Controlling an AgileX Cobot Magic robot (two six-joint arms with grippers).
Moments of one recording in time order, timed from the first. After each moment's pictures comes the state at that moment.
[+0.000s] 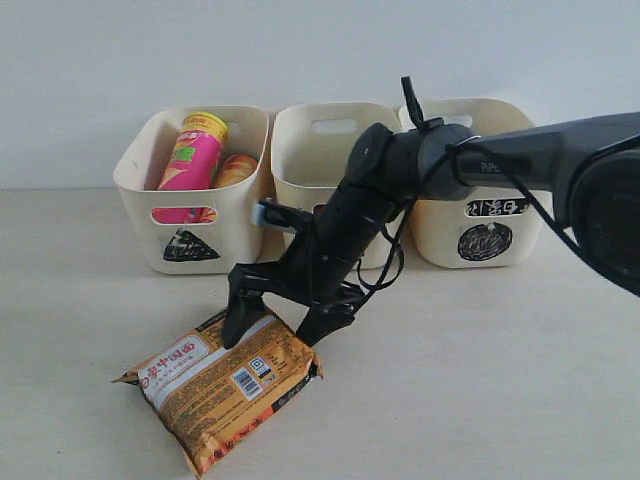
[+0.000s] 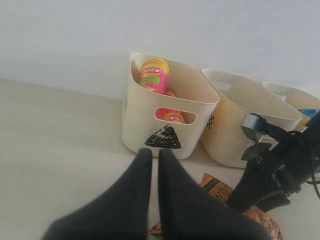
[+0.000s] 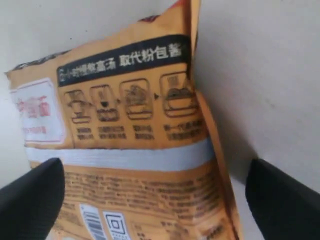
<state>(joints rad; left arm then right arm) -0.16 0.22 -0.05 -0.76 0.02 0.51 0.54 2.36 -1.81 0.73 1.07 -0.33</state>
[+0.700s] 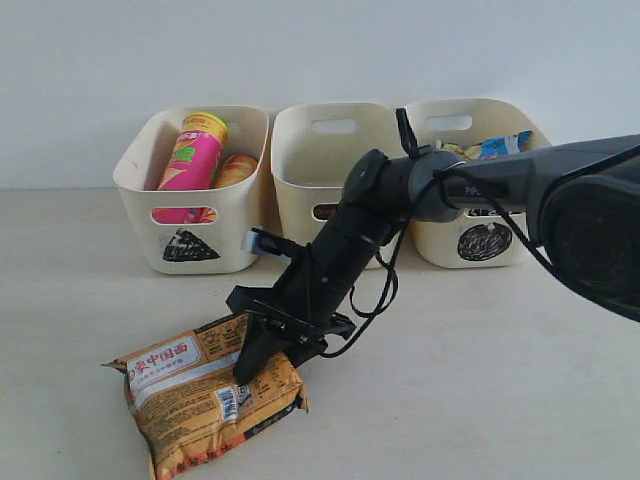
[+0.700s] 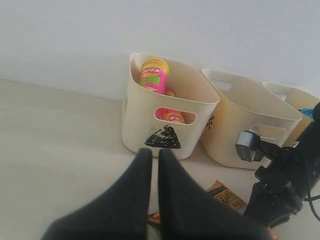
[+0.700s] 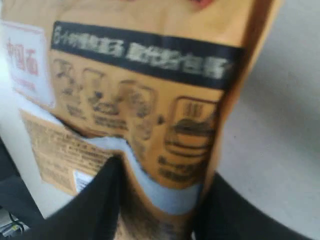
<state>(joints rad) -0.16 0.22 -0.05 -0.76 0.02 0.51 0.54 2.44 -1.83 0.80 1.21 -0.42</state>
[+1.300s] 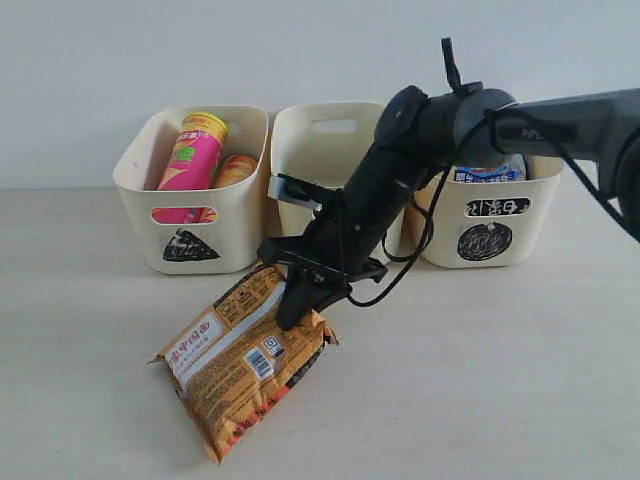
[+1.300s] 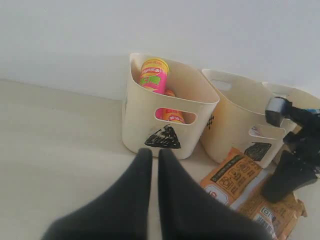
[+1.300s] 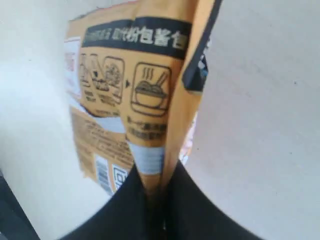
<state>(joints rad) -0.16 0.22 -0.05 -0.76 0.02 0.51 0.48 2.28 -1.81 0.71 1.22 -0.43</state>
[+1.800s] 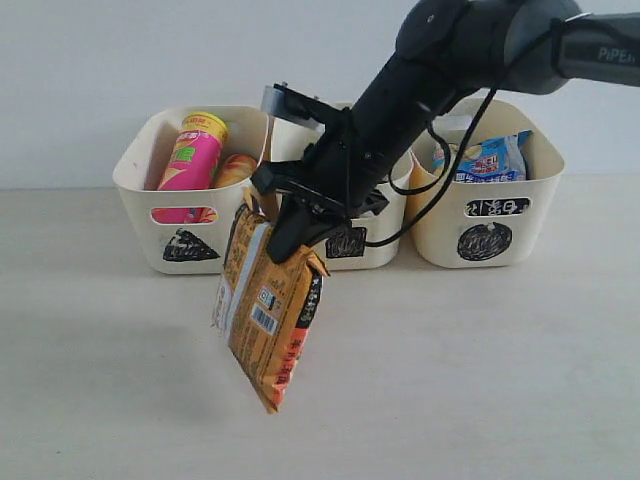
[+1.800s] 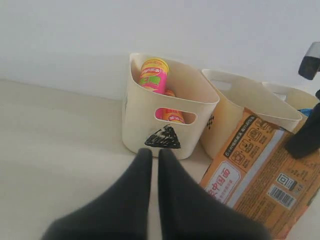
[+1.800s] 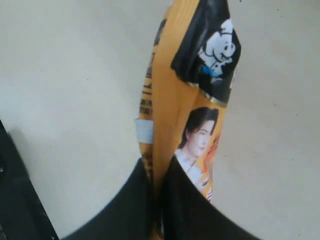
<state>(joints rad) -0.16 0.22 -0.05 -0.76 0.02 0.51 0.48 2.10 -1.81 0.71 1.22 -0.44</state>
